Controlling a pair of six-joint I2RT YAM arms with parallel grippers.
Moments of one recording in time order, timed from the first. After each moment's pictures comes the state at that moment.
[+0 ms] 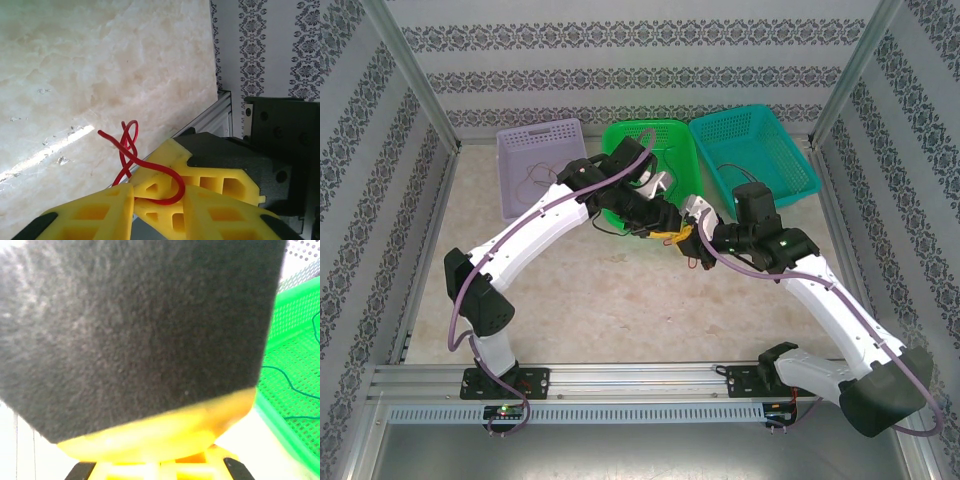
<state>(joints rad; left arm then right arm) -0.71 1.80 1.89 -1.06 0.57 -0.71 0.41 1.10 0.99 -0.57 -0.70 -0.36</state>
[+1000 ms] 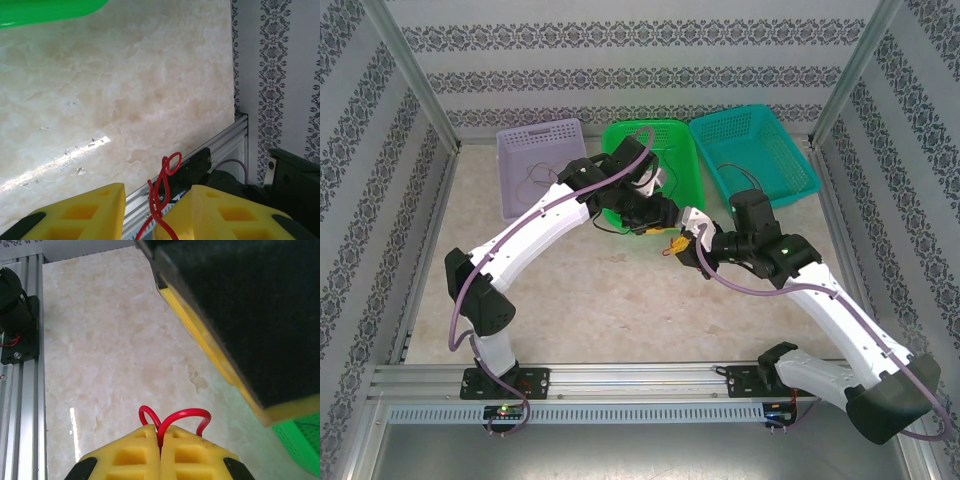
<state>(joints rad) -0.72 1.80 1.91 -1.07 0.45 -0.76 0.46 1.05 0.97 -0.63 -0.66 -0.45</state>
